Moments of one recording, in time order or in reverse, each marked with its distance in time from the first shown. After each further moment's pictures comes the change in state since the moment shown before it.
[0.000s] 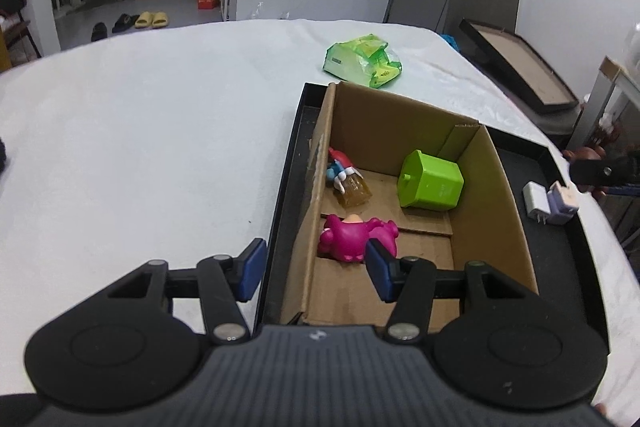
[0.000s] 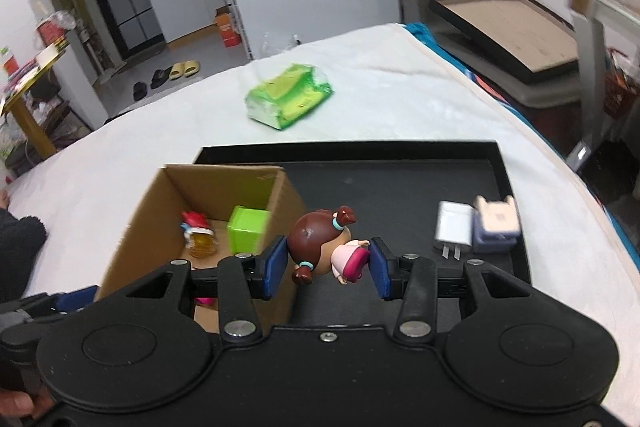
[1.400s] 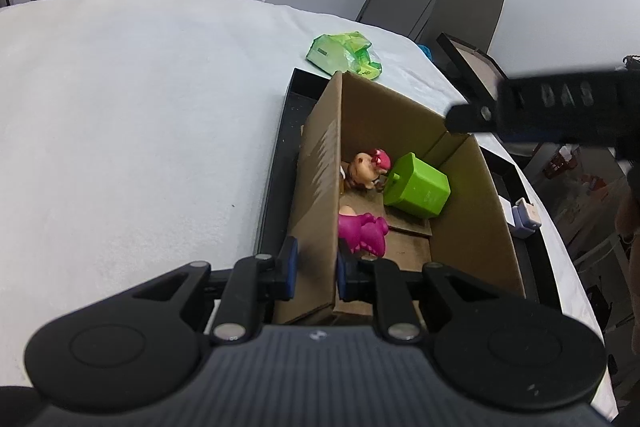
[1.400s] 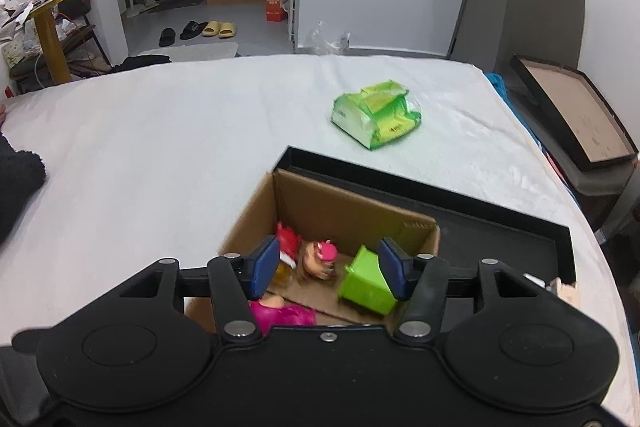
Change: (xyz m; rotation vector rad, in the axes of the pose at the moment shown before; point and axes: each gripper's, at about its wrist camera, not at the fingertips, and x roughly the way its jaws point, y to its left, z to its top) left arm 0.016 0.041 -0.008 -0.101 0.020 -0.188; right arm 0.037 0.128 0.016 -0.241 0.023 -0.072
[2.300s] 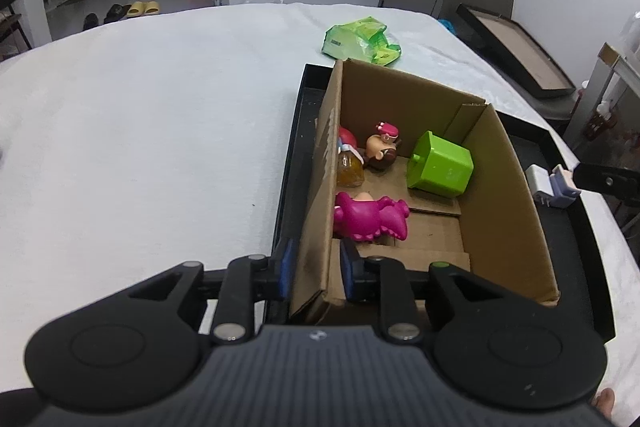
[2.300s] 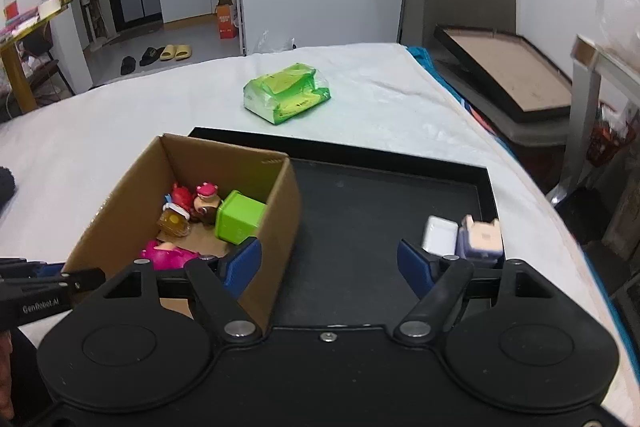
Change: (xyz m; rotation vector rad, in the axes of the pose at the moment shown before) left arm 0.000 -0.035 -0.002 0.127 0.028 0.187; right arm -0.026 -0.110 -0.070 0.143 -0.050 -0.037
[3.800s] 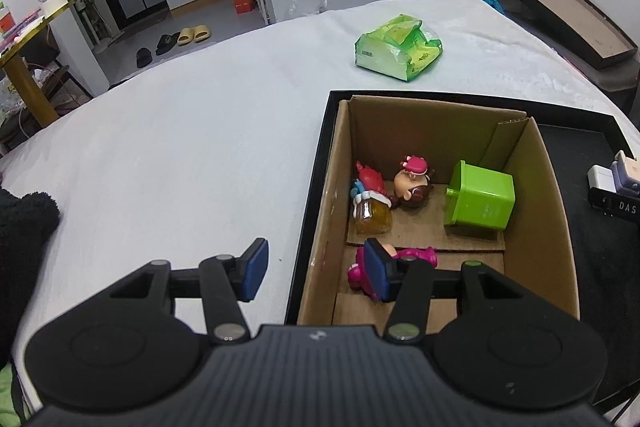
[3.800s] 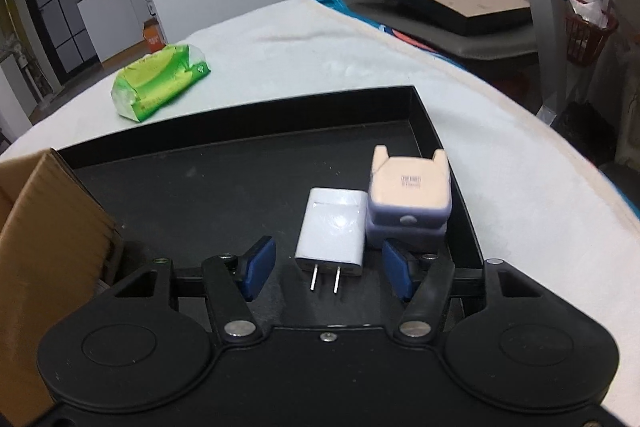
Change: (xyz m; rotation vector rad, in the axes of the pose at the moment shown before) left arm 0.018 -0.058 0.046 0.116 0.026 0.290; right arm 0.130 -0.109 -0.035 0.226 0.015 -0.048
